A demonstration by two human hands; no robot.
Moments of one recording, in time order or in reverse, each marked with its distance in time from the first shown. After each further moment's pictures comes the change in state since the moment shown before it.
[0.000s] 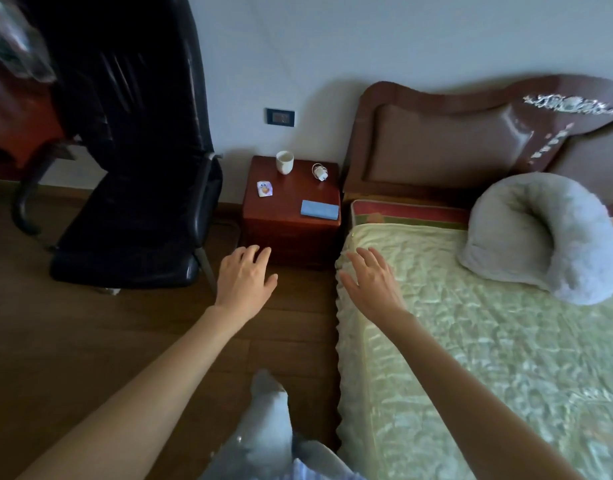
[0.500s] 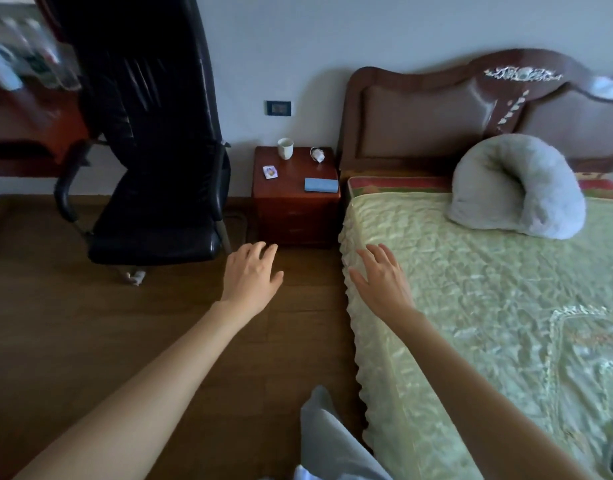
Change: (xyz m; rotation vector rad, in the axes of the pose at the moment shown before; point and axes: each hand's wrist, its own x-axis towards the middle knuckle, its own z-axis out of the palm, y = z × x) left_hand -0.191 -0.028 -0.031 0.047 0.043 0.131; right_hand -0.204 -0.080 0.013 0.031 0.101 0.087
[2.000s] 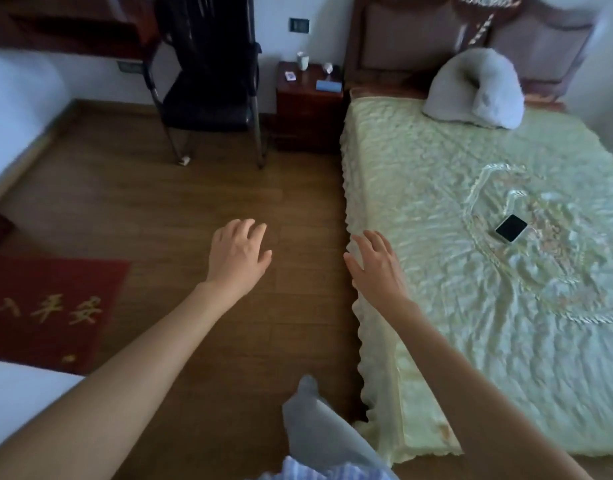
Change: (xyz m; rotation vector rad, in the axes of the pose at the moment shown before) left_hand -0.745 0.140 -0.085 0.039 0.003 -0.060; right_hand -0.745 -0.065 -0.019 0.055 0.001 -0.018
